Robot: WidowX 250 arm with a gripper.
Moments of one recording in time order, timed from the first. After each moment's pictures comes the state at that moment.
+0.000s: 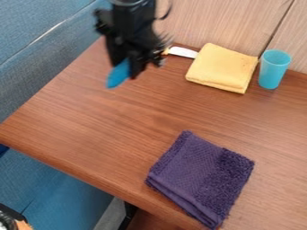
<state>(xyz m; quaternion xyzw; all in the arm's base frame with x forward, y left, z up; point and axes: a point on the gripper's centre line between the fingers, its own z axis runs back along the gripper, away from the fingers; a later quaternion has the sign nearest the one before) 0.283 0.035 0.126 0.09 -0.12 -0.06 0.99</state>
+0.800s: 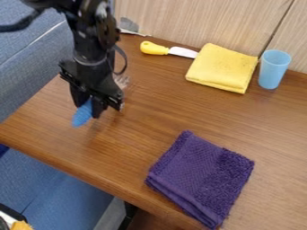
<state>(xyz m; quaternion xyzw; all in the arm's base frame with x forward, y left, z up) 0.266 0.079 0.050 0.12 -0.08 -0.02 0.99</state>
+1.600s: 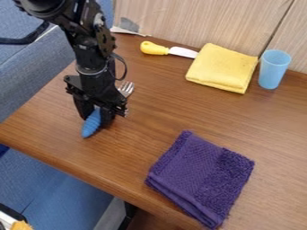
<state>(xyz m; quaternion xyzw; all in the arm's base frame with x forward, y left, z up) 0.268 0.076 0.027 0.05 -0.06 0.00 1.00</state>
